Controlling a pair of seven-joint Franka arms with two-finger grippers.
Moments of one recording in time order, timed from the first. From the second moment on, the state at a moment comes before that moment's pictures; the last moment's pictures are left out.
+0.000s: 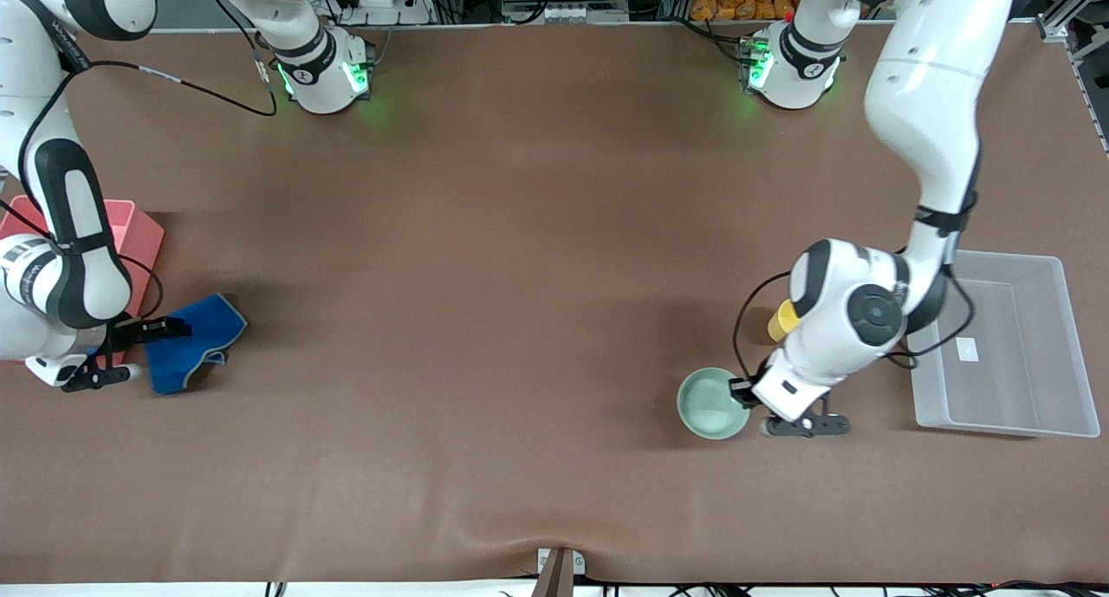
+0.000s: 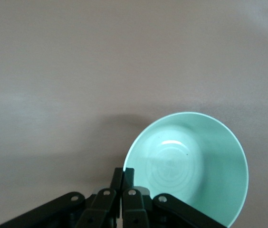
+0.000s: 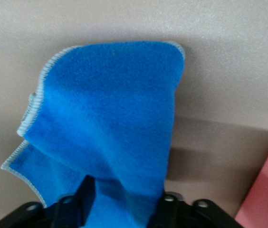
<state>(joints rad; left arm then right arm) -0.14 0.68 -0.14 -1.48 0.00 2.31 -0.27 -0.33 0.72 -0.03 -1.60 0.07 2.06 -0.56</state>
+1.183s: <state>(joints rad) 0.45 0.55 -0.10 -1.45 0.13 2.02 0.19 -0.31 0.54 -0.02 -1.51 0.08 1.65 -0.56</state>
